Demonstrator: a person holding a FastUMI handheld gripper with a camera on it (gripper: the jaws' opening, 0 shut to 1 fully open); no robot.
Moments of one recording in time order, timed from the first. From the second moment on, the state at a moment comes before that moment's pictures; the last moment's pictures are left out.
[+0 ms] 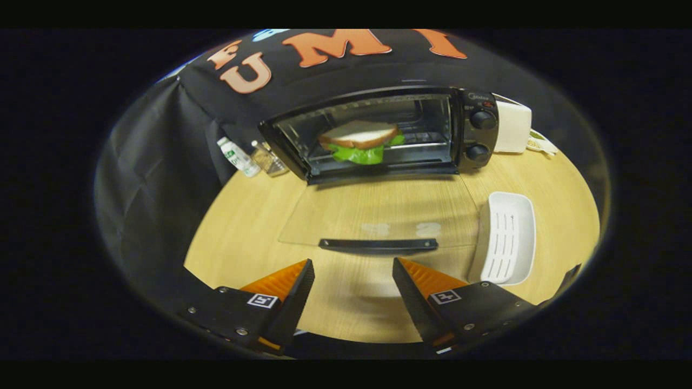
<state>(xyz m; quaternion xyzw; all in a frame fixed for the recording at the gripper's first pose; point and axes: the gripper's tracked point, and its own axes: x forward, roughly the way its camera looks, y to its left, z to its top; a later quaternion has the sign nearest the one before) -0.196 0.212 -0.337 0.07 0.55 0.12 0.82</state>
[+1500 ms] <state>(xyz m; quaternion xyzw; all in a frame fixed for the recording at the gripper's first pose) -0.074 0.219 -0.309 0.08 0.48 0.07 0.87</state>
